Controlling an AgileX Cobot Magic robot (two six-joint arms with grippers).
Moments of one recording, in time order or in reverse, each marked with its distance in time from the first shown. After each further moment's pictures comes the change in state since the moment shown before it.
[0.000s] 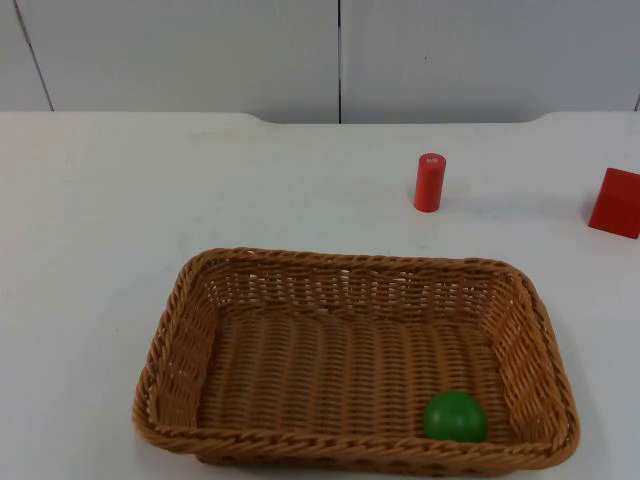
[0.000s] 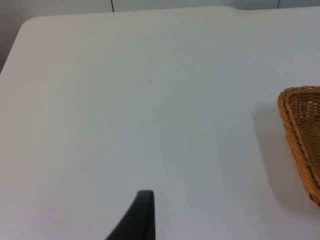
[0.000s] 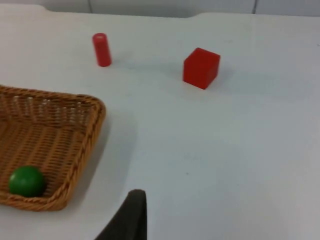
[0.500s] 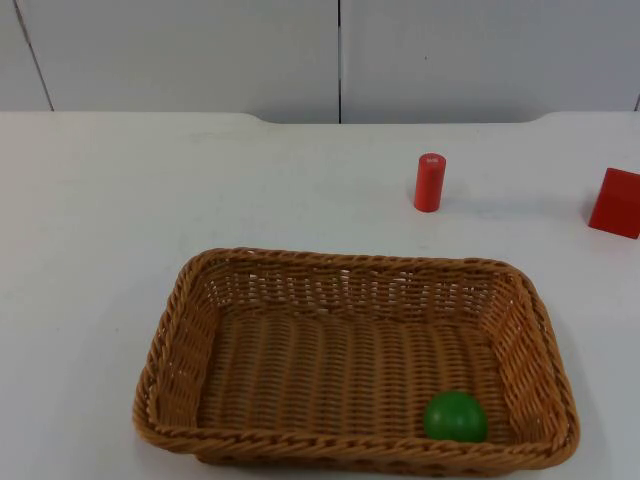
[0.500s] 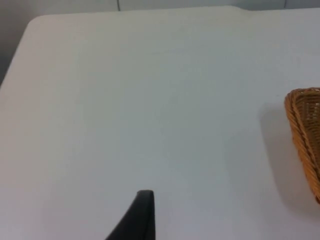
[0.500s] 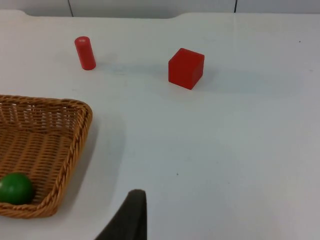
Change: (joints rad) right arm -0.040 0.000 0.000 0.002 0.000 0.000; left arm 0.035 0.000 0.000 -0.002 0.000 0.000
